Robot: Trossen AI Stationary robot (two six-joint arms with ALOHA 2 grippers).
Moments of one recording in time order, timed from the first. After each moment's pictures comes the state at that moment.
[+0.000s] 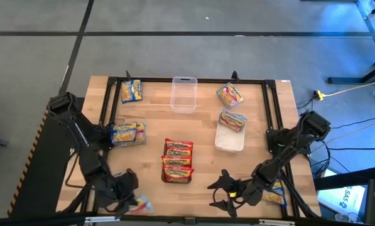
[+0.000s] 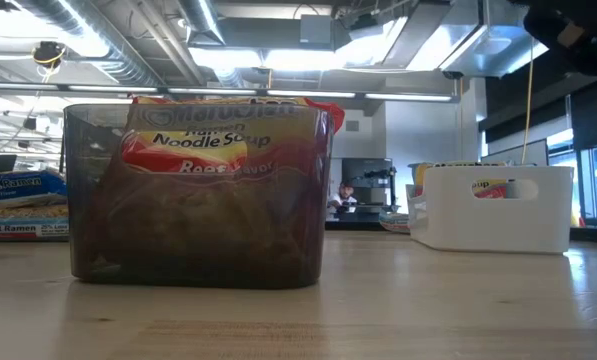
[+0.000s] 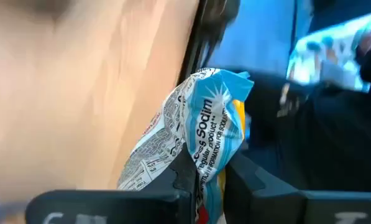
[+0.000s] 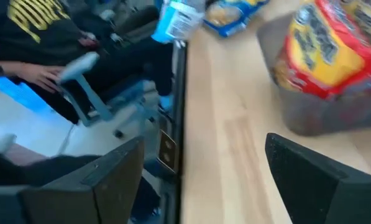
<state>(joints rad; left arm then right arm) -0.99 1.39 0.92 -0.30 -0.28 -1.34 0.82 1.69 0.86 0.40 0.50 0.72</state>
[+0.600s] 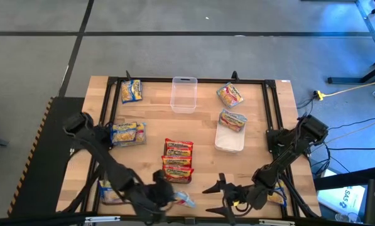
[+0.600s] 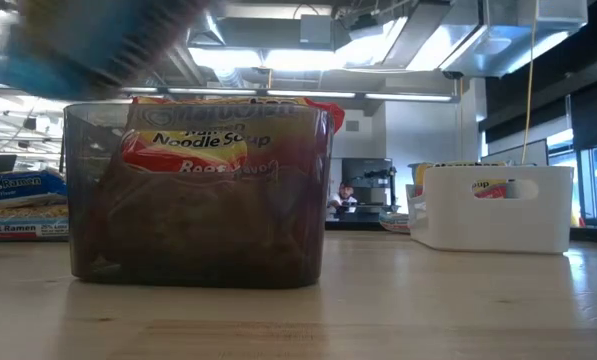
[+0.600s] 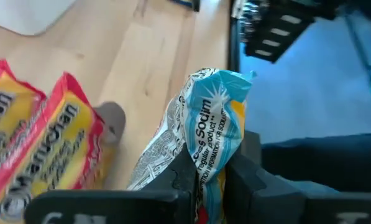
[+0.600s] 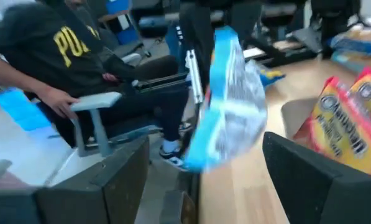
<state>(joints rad) -0.77 1.78 1.43 -0.44 -0.52 -0.82 0.84 1.75 0.94 0.63 0.62 0.46</state>
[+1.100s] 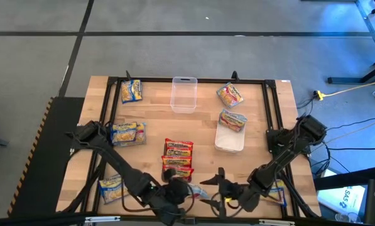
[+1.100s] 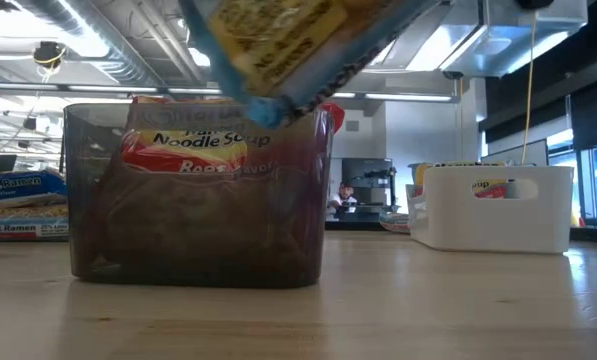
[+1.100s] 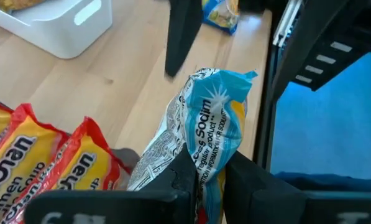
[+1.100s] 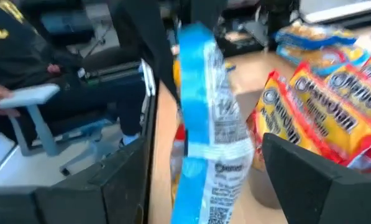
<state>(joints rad) -0.69 1.97 1.72 -0.61 -0.60 -0.86 0.81 1.77 1.02 0.39 0.73 0.52</state>
